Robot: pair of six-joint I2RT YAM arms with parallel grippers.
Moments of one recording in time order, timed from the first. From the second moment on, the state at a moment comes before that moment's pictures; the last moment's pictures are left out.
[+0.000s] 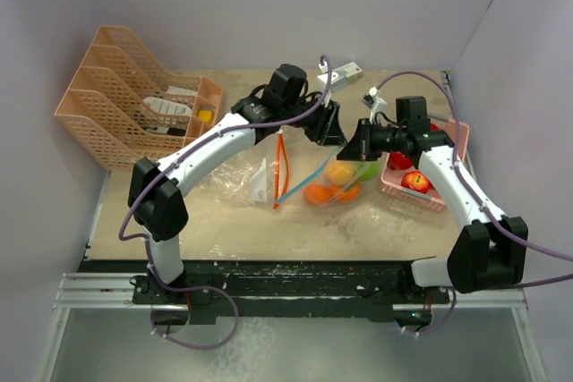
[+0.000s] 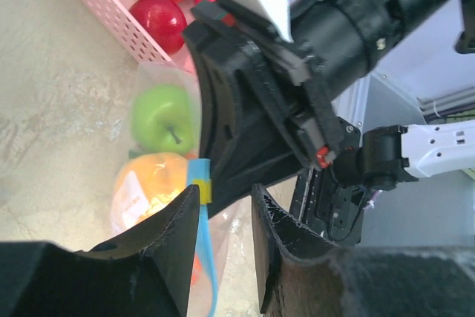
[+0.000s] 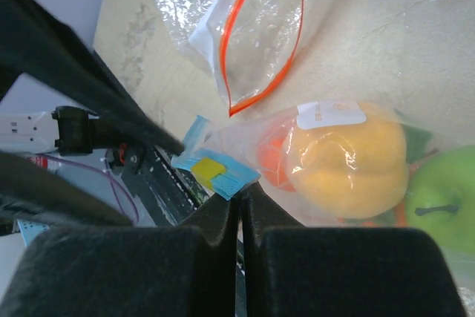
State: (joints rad) left arm -0.73 1.85 1.75 -0.39 0.66 -0.22; right arm 0.16 1.36 1.09 -0.55 -0.79 0.20
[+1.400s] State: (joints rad) left arm -0.77 1.91 1.77 -0.42 0.56 -0.22; right arm 0.15 1.32 1.09 -0.55 -0.80 0.18
